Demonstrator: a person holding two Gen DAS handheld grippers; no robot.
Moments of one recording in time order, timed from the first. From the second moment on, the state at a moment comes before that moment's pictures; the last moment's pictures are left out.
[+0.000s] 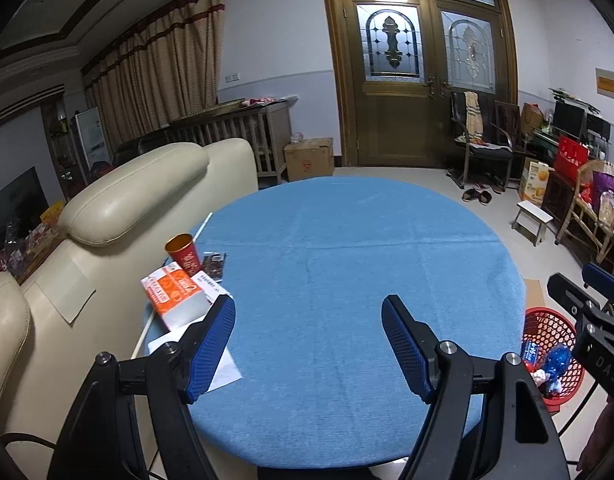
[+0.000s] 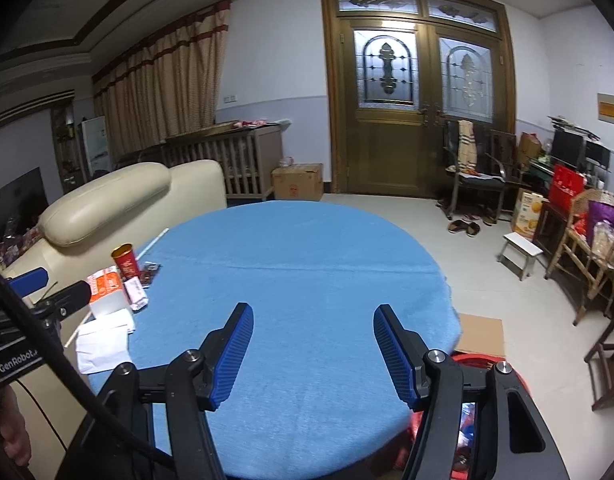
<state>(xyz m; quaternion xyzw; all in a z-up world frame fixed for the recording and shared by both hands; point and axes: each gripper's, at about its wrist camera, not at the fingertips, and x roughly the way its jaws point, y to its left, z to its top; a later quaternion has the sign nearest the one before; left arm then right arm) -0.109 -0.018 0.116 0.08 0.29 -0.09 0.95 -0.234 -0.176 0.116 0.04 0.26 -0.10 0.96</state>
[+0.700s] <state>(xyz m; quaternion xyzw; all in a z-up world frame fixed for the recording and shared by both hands) -0.097 -0.105 0.103 0.14 0.31 -0.16 0.93 -0.265 -0.260 0.094 0.12 0.29 -0.19 0.93</state>
